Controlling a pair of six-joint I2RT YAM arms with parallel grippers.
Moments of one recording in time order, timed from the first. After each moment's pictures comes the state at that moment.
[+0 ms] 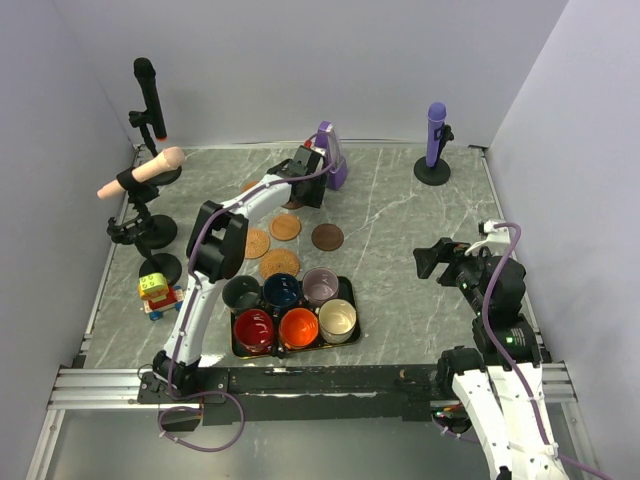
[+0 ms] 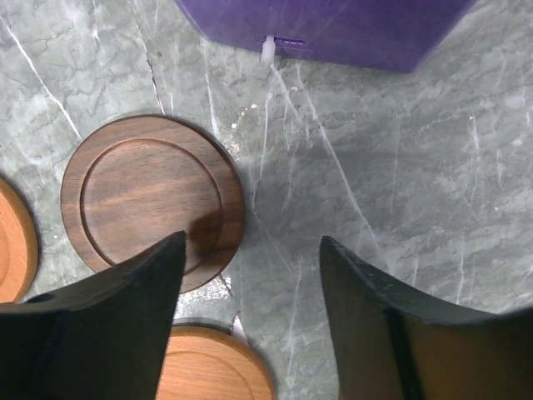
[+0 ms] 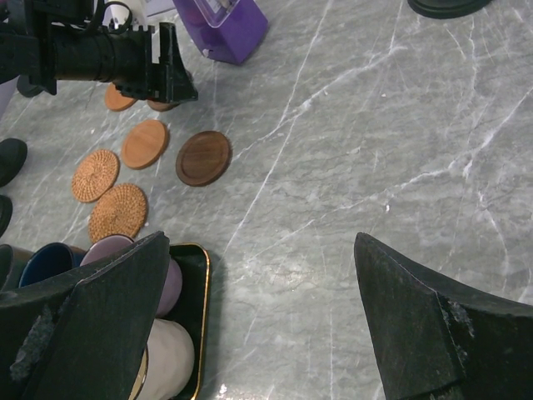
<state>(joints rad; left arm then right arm) -0.53 2.40 2.03 -0.49 -0.15 -0.18 0.07 0.43 0.64 -0.49 -0.14 0.33</state>
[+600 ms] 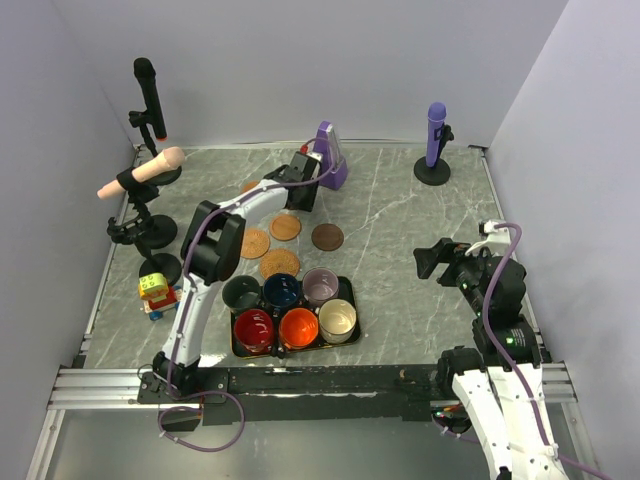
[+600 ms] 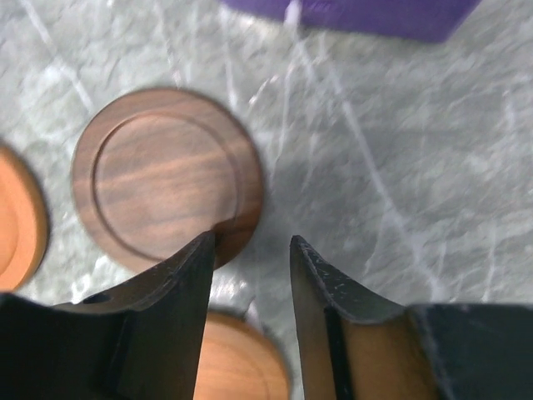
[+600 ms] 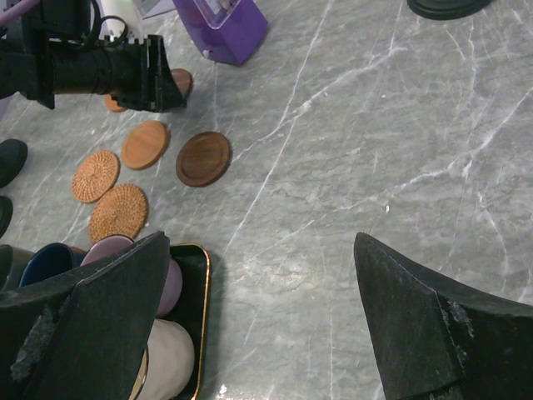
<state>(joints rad) -0.53 2.35 1.91 -0.42 -0.17 -0.17 0.07 0.43 0.64 -0.49 -0.14 0.33</state>
